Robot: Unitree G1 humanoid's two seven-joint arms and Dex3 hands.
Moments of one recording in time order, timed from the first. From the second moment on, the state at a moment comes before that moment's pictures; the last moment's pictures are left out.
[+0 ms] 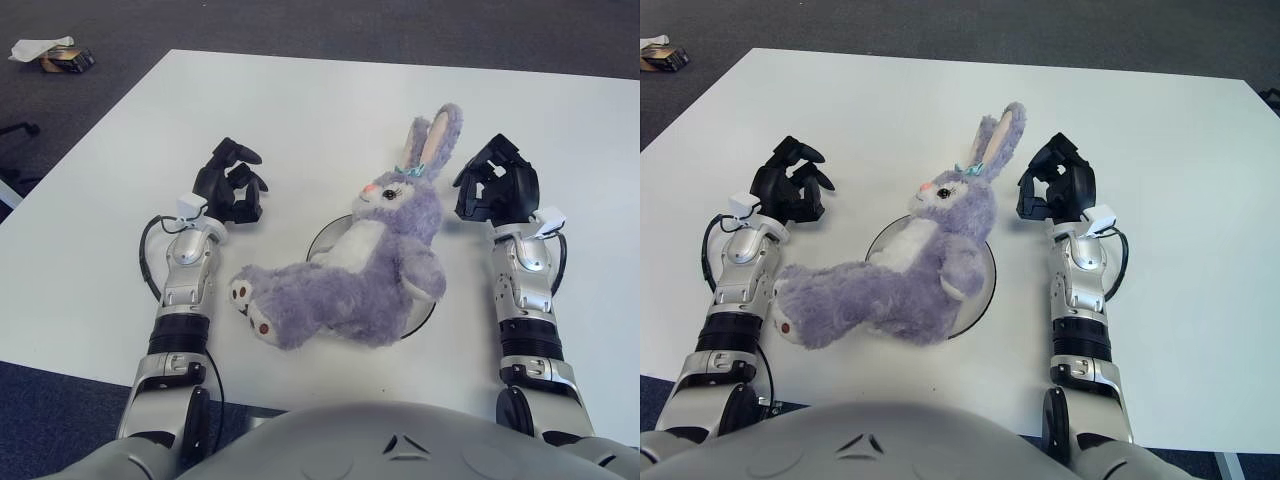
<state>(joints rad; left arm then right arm) -0.22 0.17 0.14 0.29 -0.15 -0.29 -0.20 -0.22 -0.11 -0.23 0.25 0.19 -0.35 0.16</state>
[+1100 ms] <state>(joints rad) -0.23 0.16 0.13 0.30 -0.14 -0.30 -0.20 -0.24 -0.13 -0.24 0.31 0.18 -0.35 0.15</state>
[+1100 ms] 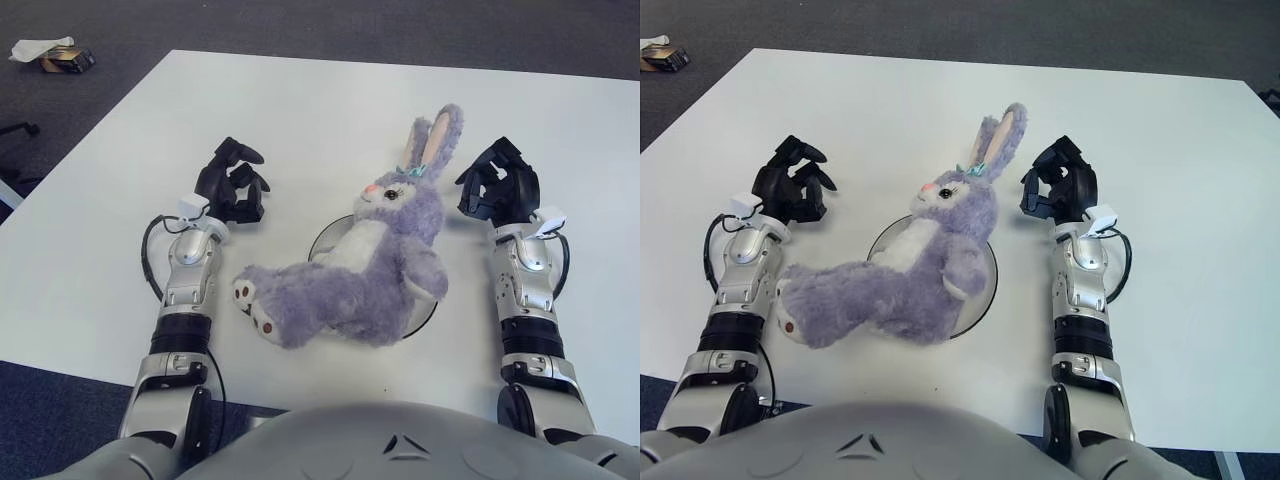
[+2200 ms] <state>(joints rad) -0.22 0.14 0.12 0.27 -0.10 -0.31 -0.16 -0.30 -0.19 -0.24 0.46 0.14 -0.35 0.14</state>
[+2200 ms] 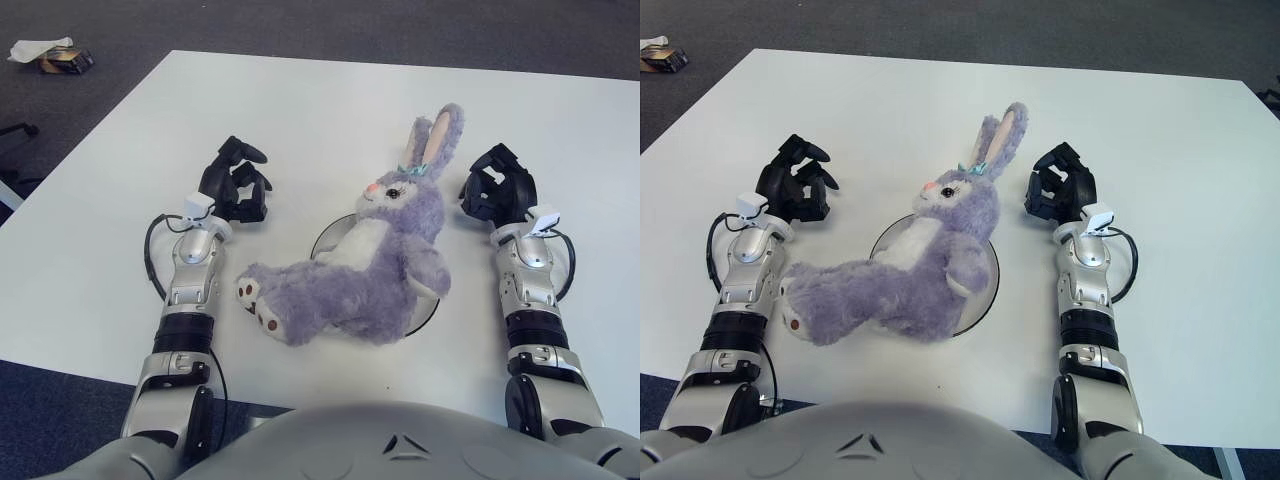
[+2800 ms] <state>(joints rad) -0.15 0.14 0.12 0.18 -0.06 -0.32 -0.08 -0.38 -0.19 -0.23 0.56 0.13 -0.32 0.13</state>
